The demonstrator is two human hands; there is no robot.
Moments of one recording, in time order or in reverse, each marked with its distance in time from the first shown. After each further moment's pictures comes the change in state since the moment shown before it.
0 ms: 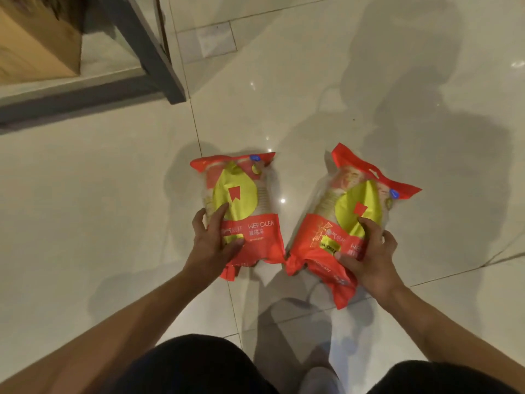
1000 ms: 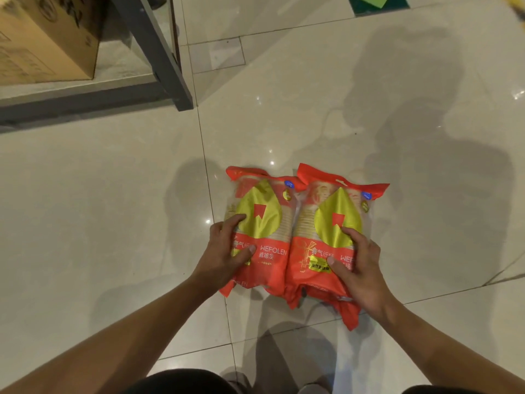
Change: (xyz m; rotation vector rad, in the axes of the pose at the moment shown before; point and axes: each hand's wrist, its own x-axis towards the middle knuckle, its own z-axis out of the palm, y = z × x) left_hand 0.005 0.003 0.028 -0.074 0.048 0.132; right_hand 0.008 0.015 0.013 0.013 -0.044 -0.235
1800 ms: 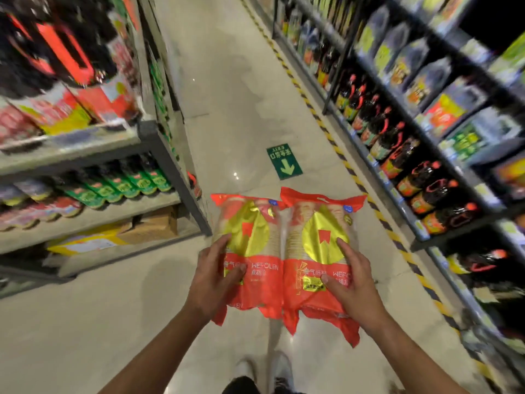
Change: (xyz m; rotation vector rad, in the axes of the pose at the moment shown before) left_hand -0.283 0.608 -0.307 -0.025 0.096 0.208; right_hand -0.359 -0.522 -0.396 0.088 0.212 -0.148
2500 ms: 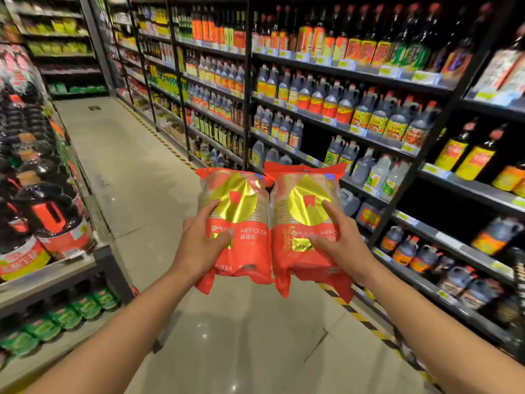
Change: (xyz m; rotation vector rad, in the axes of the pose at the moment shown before) left_hand 0.021 0.303 -0.066 -0.036 -0.099 0.503; right_hand -0.086 -0.196 -0.198 -0.050 0.417 -0.222
